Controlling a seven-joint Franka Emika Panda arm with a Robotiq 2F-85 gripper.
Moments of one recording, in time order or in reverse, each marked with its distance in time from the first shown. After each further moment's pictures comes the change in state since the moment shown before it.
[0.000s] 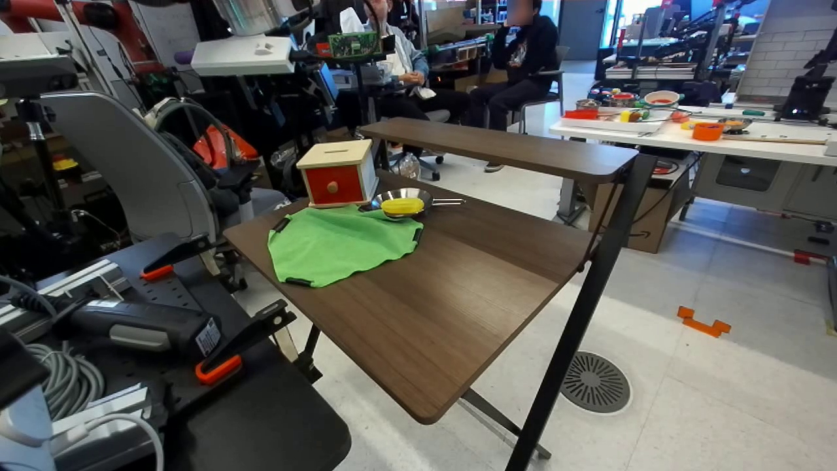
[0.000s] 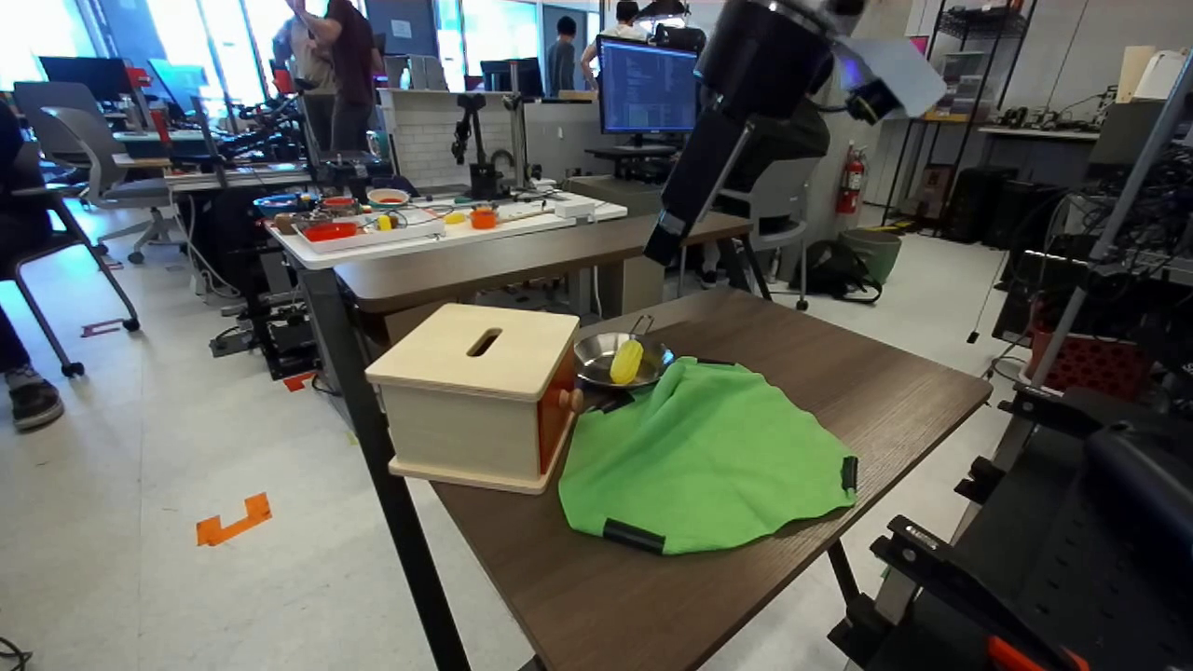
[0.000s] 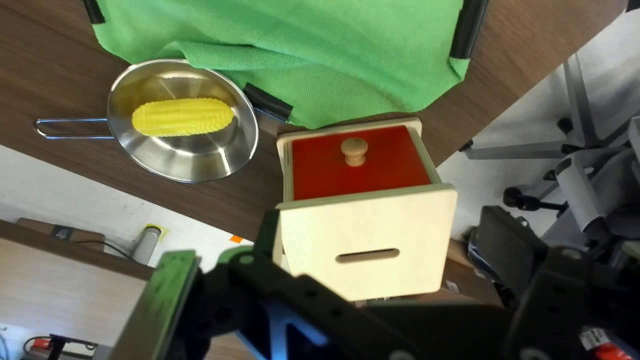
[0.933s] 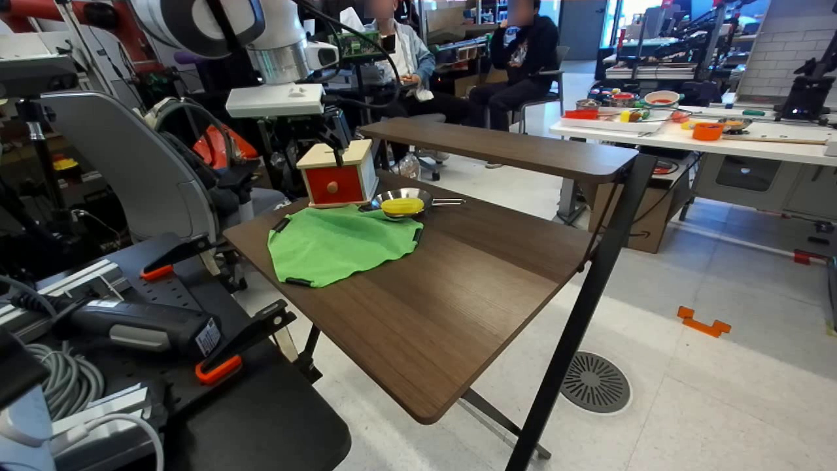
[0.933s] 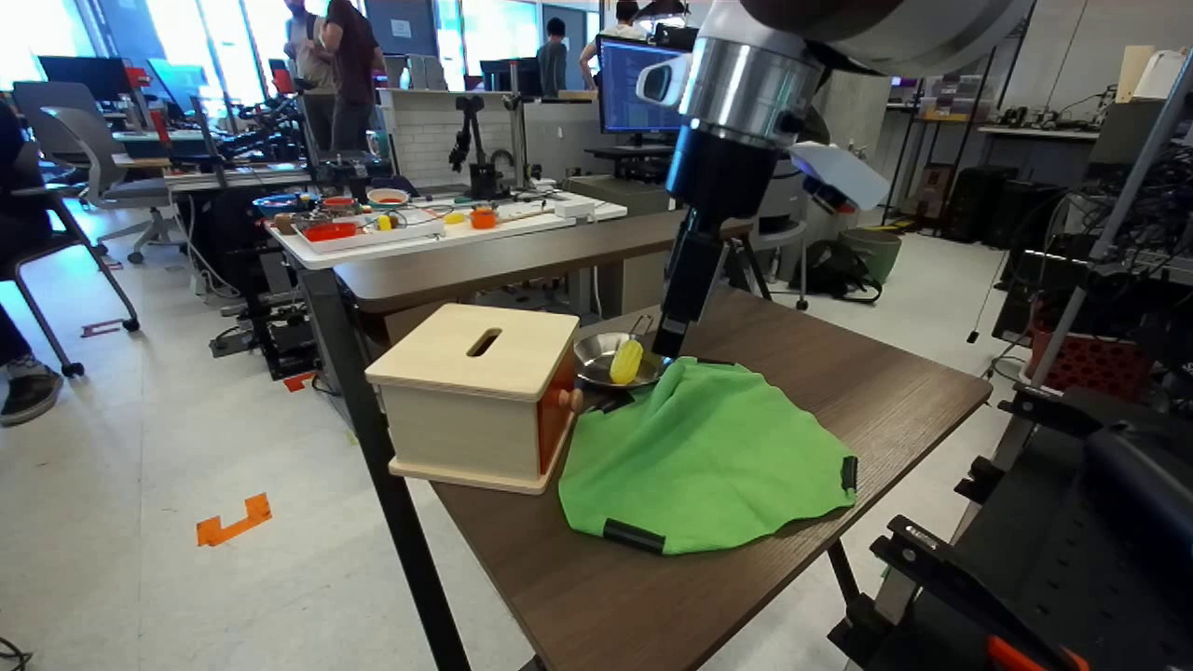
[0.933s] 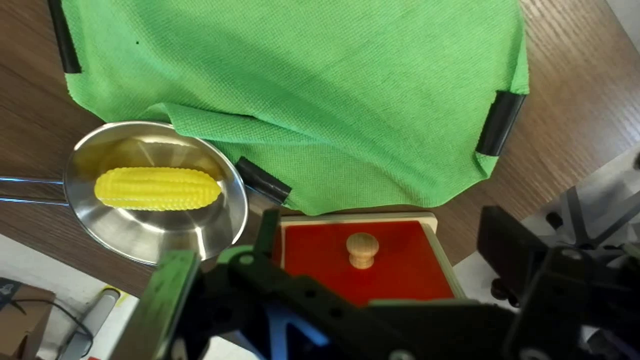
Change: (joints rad) arm -0.100 0.200 0.065 0.107 -0.404 -0.044 0.218
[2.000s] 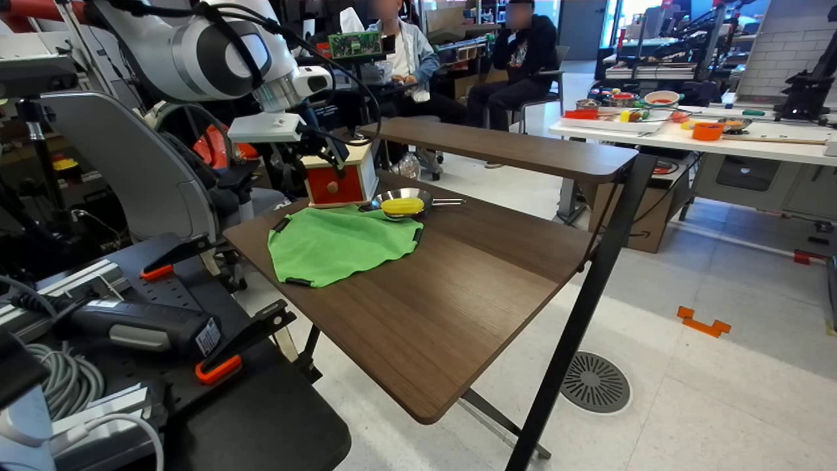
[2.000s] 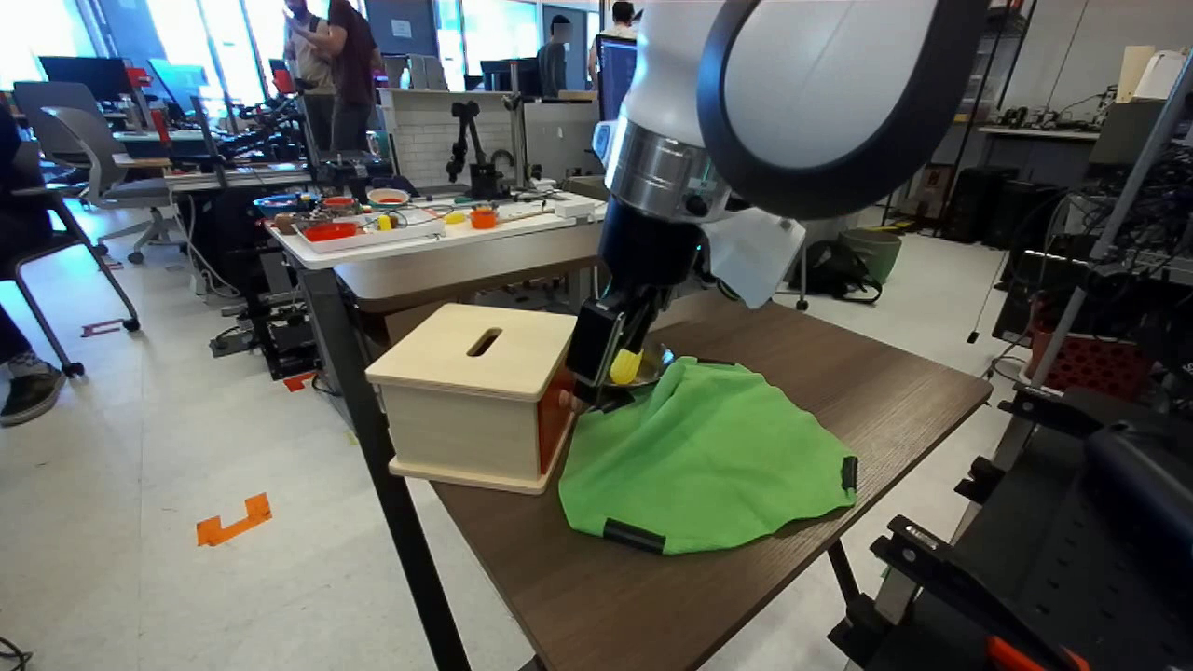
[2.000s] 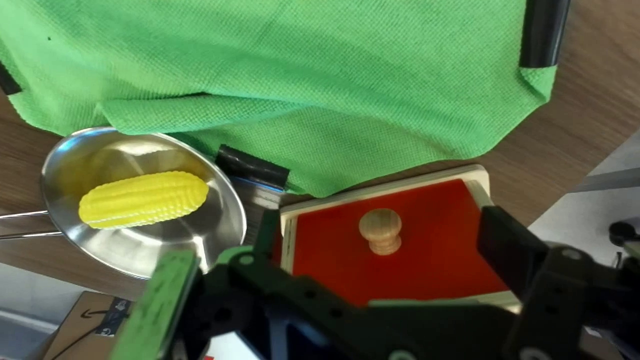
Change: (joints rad) arm 0.163 0.163 -0.108 0.090 -0.316 0.180 0.639
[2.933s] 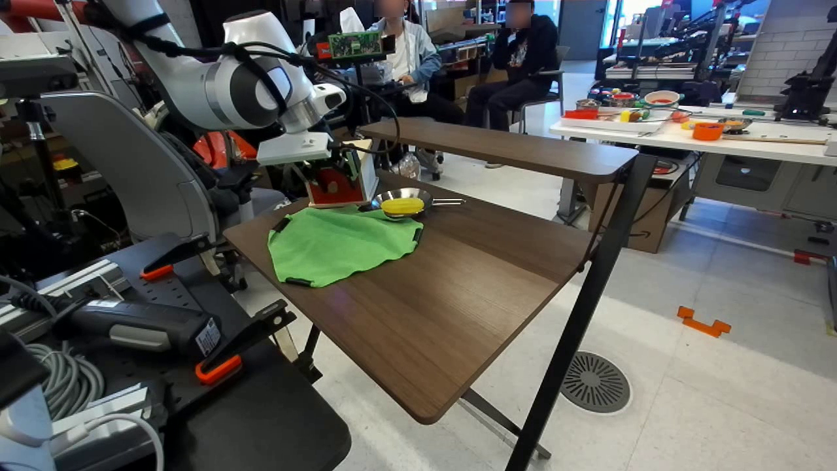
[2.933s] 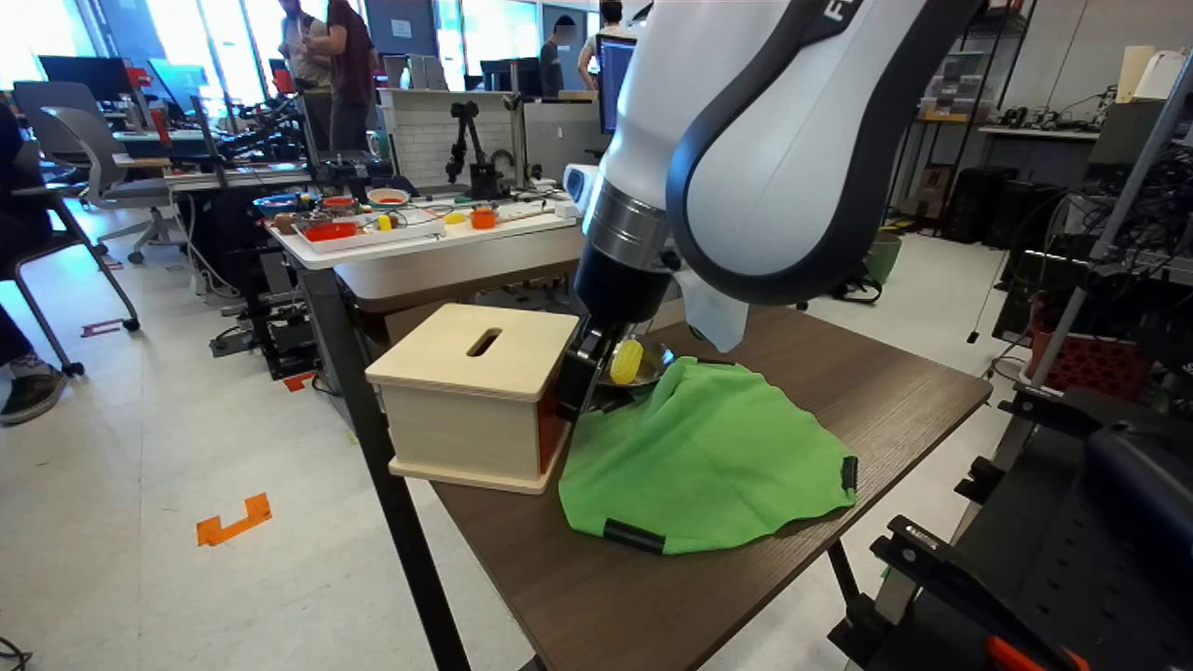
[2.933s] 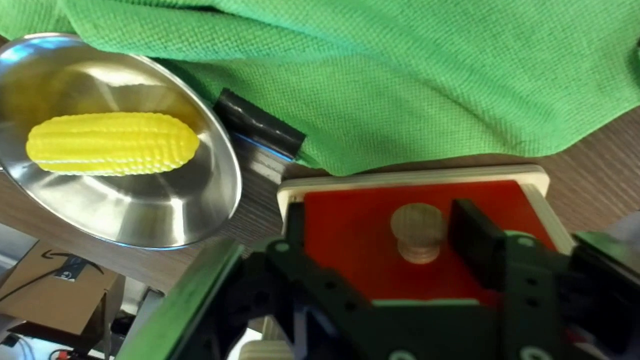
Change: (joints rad) arm -0.018 0.150 0.003 0.120 -0.056 0.104 -0.125
